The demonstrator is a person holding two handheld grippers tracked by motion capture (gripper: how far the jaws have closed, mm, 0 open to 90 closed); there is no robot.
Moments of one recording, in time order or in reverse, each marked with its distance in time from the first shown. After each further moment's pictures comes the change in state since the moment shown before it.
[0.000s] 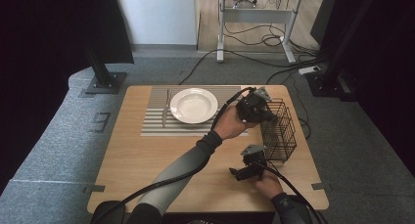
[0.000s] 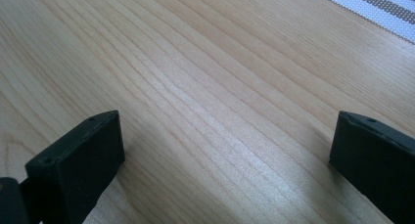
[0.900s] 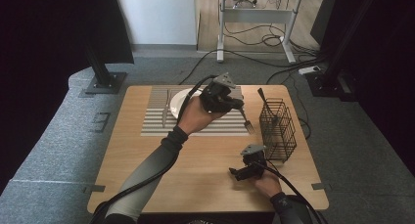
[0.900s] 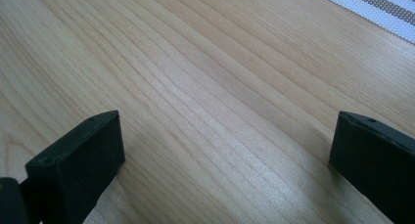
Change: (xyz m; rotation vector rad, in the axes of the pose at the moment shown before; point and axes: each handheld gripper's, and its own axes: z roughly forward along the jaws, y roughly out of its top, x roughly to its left) left arm 0.020 -0.033 -0.098 -0.028 0.102 -0.059; right arm 0.000 0.001 0.000 0.004 0.003 -0.002
